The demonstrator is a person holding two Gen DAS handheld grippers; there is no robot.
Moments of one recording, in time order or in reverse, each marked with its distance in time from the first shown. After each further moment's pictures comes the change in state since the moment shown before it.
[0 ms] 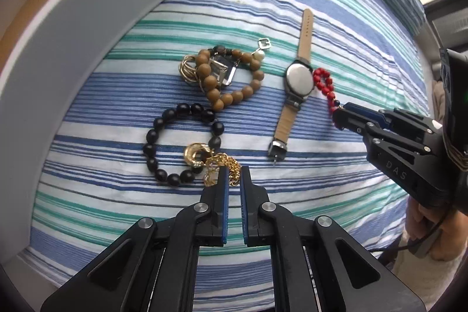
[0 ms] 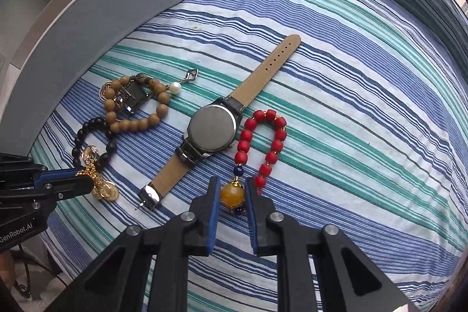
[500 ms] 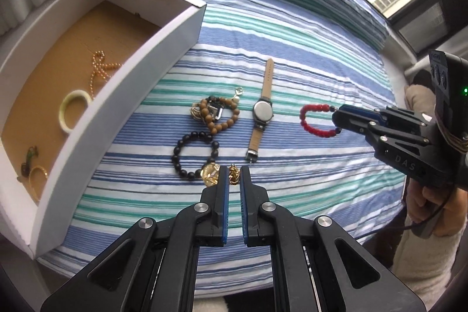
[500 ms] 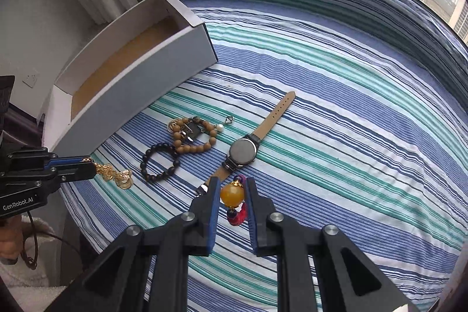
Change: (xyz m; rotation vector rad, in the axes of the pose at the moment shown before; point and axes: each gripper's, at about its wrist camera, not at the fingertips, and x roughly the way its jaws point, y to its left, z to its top) left arm -0.119 -0.002 -0.019 0.072 -0.172 -0.038; right arm -0.128 0.020 -0.001 -0.039 -0.151 0.080
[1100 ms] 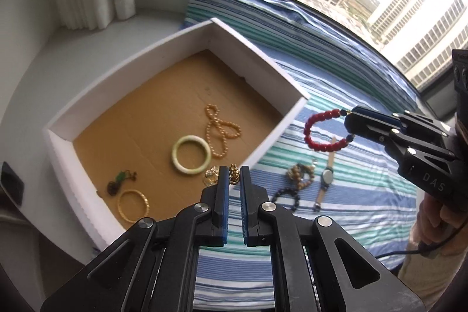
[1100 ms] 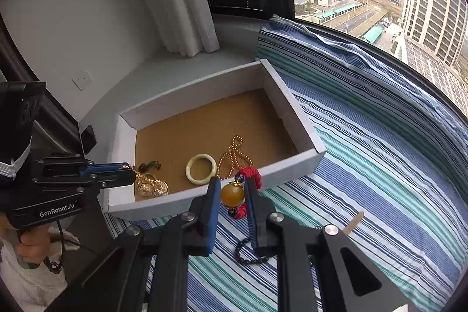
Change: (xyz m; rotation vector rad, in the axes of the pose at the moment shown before) left arm -0.107 0.161 0.020 -0.205 -0.211 0.140; right arm -0.037 0.183 0.126 -0.243 -0.169 0.117
